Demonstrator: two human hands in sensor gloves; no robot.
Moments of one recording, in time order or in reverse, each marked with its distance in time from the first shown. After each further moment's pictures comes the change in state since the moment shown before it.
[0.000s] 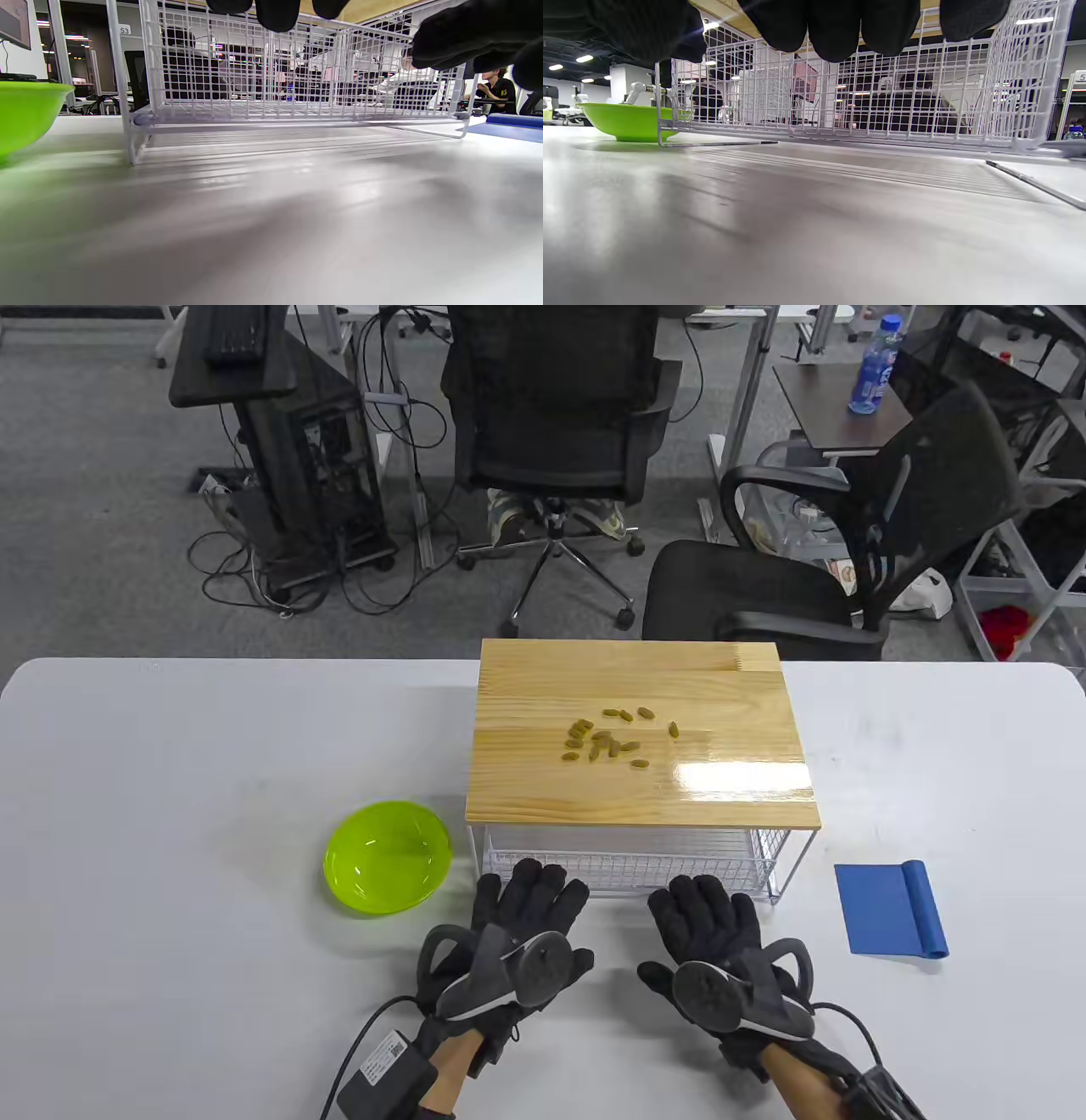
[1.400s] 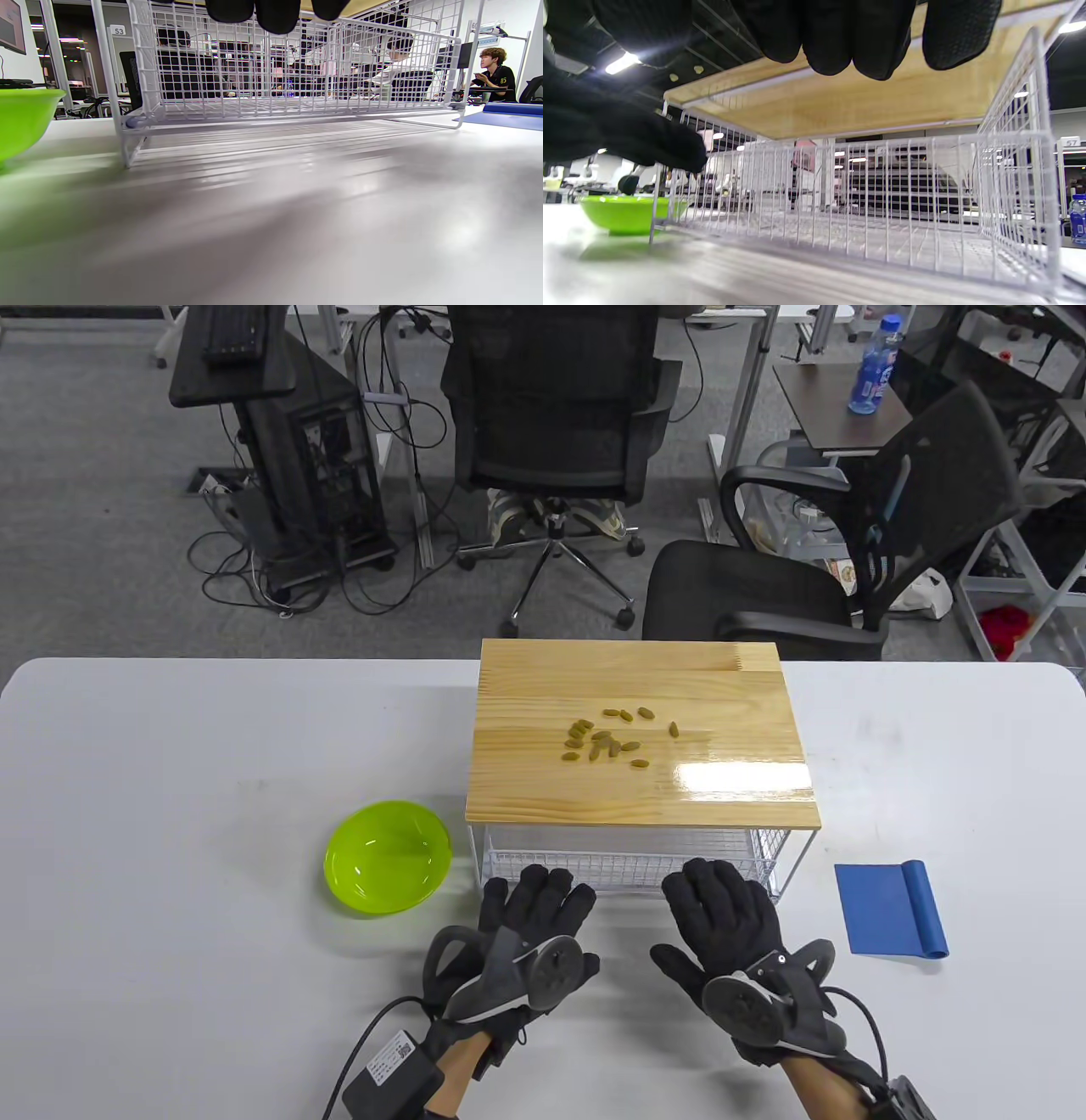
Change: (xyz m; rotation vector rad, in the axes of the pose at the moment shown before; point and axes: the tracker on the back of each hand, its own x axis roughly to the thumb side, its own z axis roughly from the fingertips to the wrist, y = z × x) left_hand 0.007 0.000 -0.001 -0.013 -0.005 -0.025; right_hand -0.010 -0.047 0.018 -0.312 -0.017 -0.043
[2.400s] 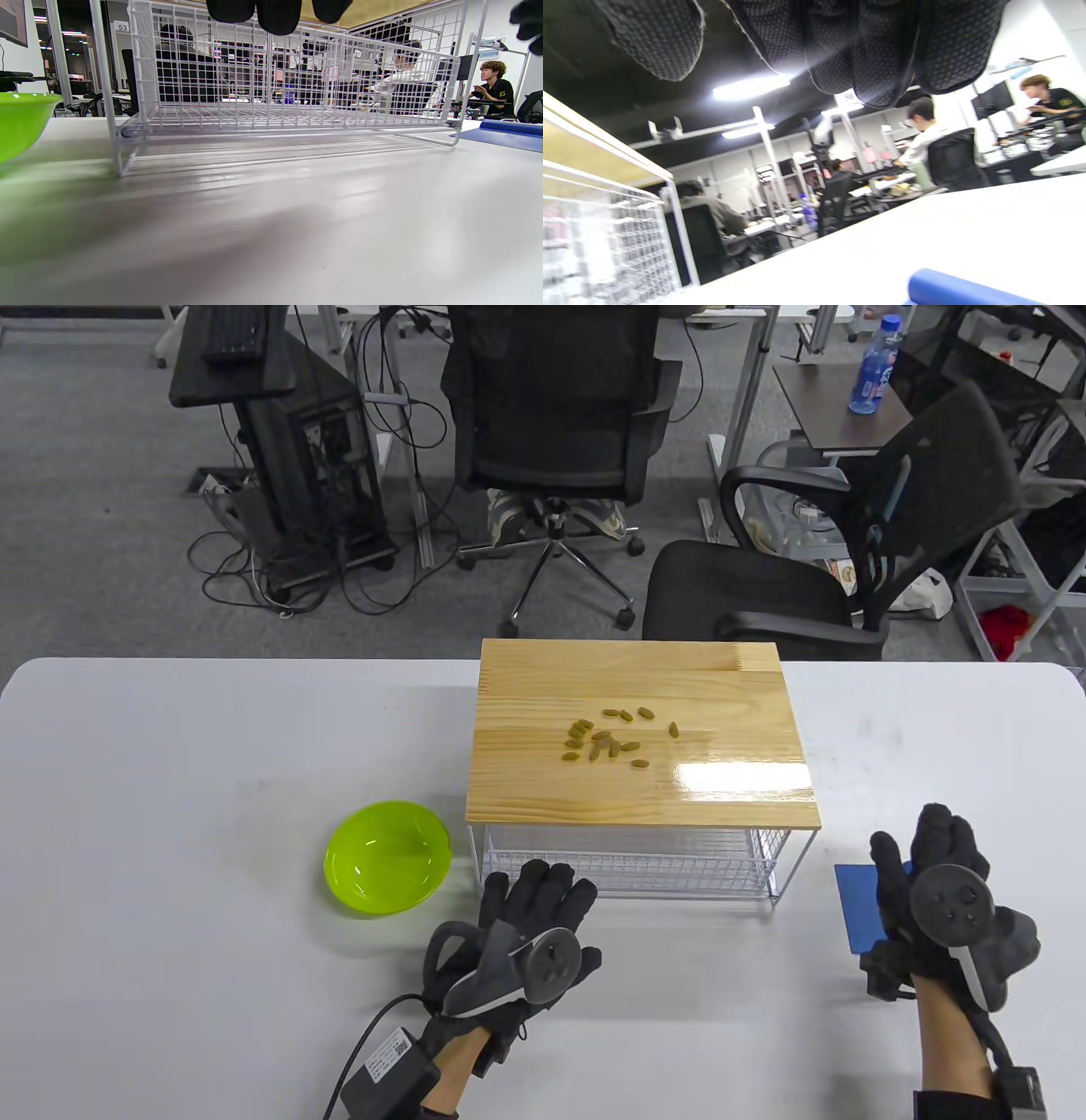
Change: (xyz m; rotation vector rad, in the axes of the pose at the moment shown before) left_hand -0.003 0.007 -0.002 0.010 0.007 0.047; right_hand -0.184 -0.036 0.031 -0.120 0.888 0.029
